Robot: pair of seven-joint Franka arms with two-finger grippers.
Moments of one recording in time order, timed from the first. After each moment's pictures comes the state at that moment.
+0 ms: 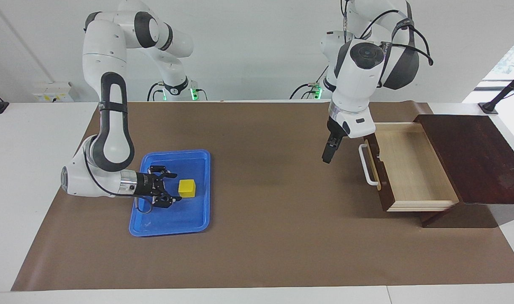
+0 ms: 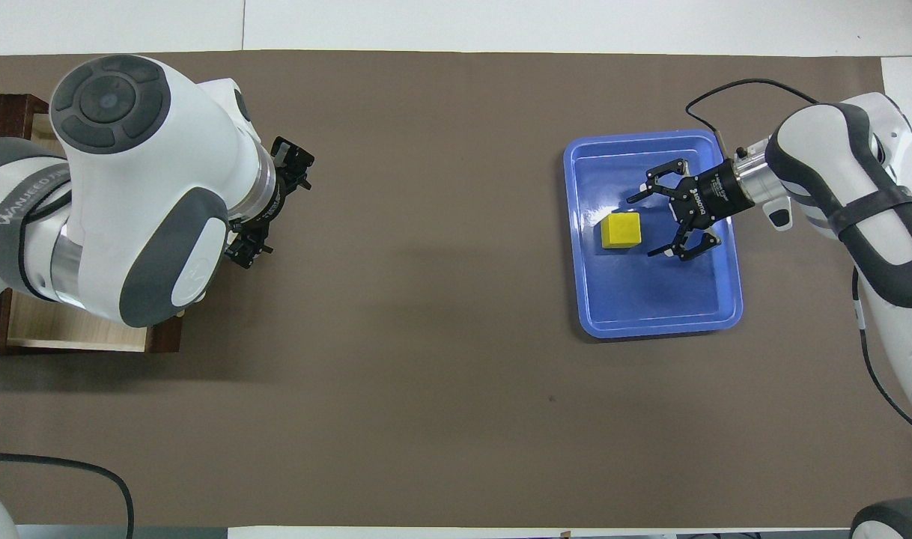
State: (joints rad) left arm -0.26 0.17 -0.18 -1.66 0.06 1.86 -1.45; right arm -0.15 0.62 0.05 -1.60 0.71 1.73 0.94
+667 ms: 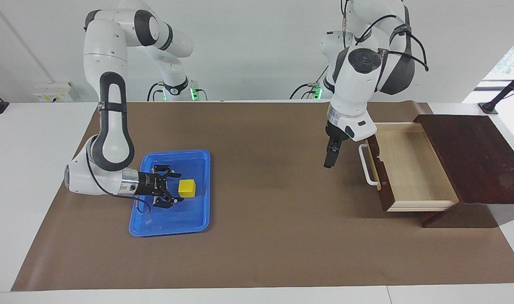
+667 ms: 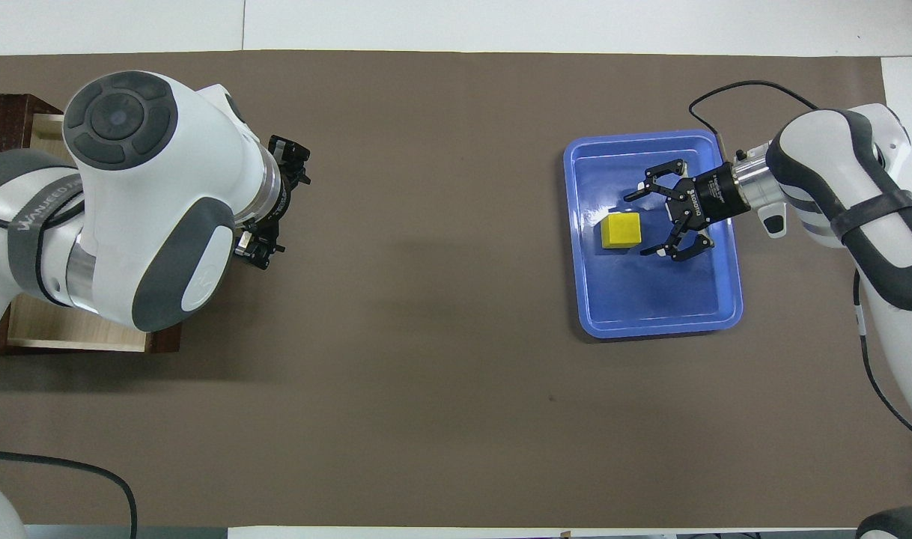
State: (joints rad) left arm -0.26 0.17 -0.18 -1.70 0.06 1.93 -1.60; right arm -0.15 0.59 0.06 -1.65 0.76 1.78 0.98
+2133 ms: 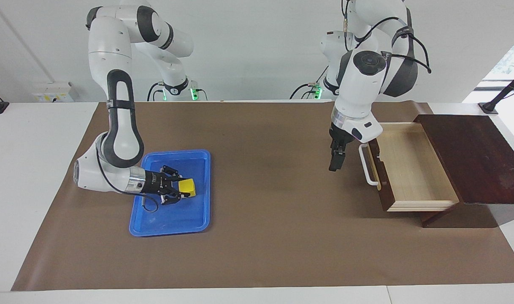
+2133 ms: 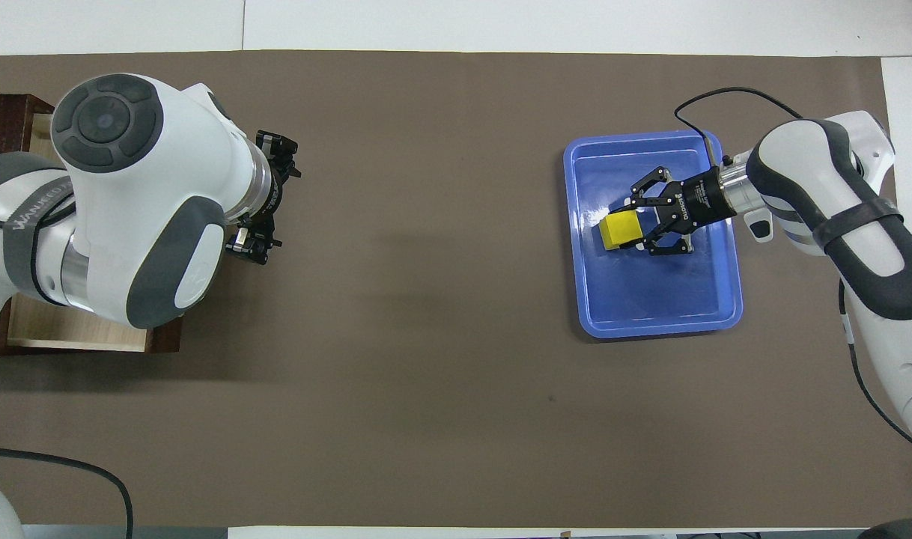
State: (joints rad) left arm -0.24 0.17 -0.17 -1.72 0.06 1.97 -1.66; right arm -0.12 0.57 0.07 -1.69 0.76 1.85 0.97
